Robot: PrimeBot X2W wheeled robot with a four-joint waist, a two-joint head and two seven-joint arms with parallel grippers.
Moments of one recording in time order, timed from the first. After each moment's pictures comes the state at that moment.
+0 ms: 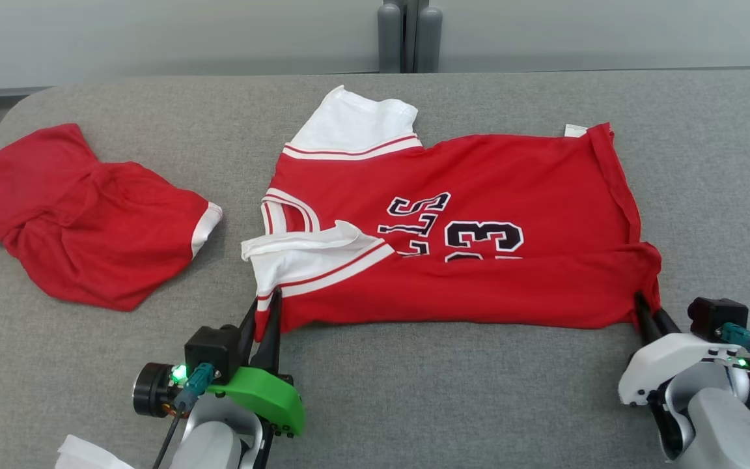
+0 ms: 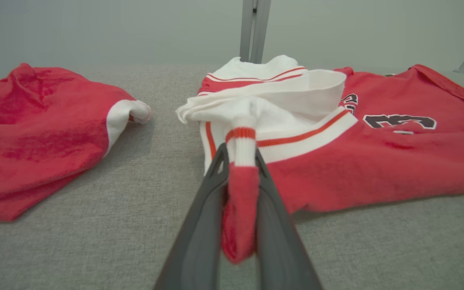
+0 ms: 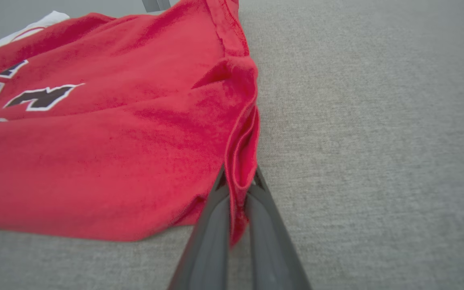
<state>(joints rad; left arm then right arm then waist) -0.24 0.05 -0.31 0.48 -0.24 -0.01 -0.26 -0.33 -0.15 -0.04 0.81 0.23 0.13 -0.25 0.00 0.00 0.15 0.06</state>
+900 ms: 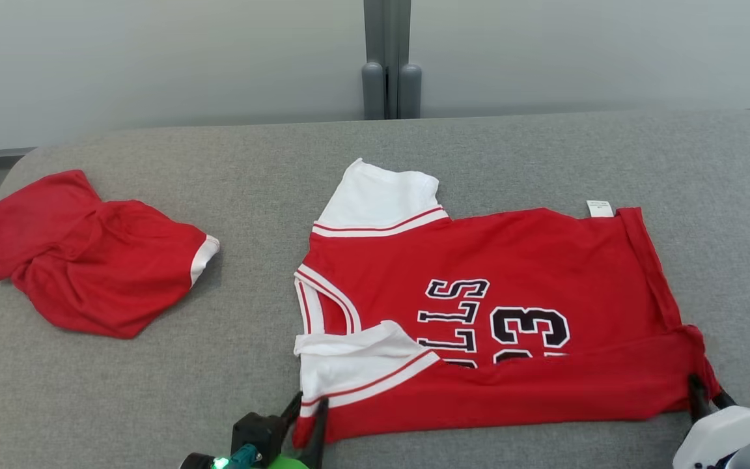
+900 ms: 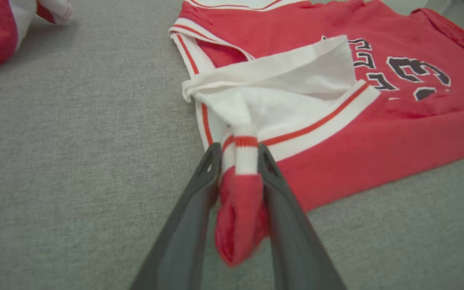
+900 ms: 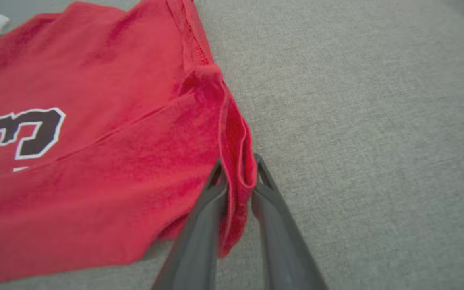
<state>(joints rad) -0.09 0.05 -0.45 0.59 -0.30 -0.02 -0.26 -0.03 -0.18 -0.20 0.52 0.23 0.13 -0.03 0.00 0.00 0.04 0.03</state>
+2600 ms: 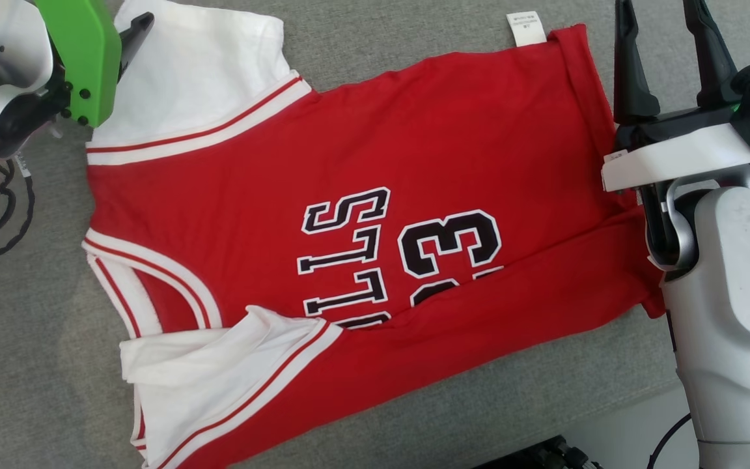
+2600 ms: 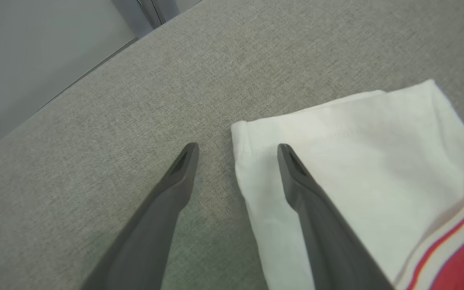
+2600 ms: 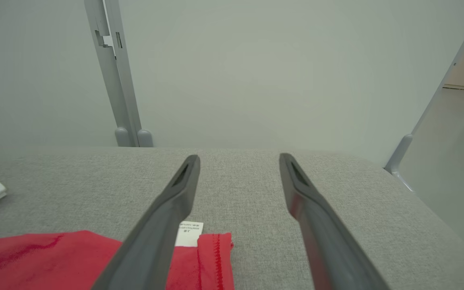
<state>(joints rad) -1.27 0.58 -0.90 0.53 -0.87 -0.13 0.56 -0.63 -0.11 0.01 0.23 0.14 0.13 -0.22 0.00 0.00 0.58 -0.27</state>
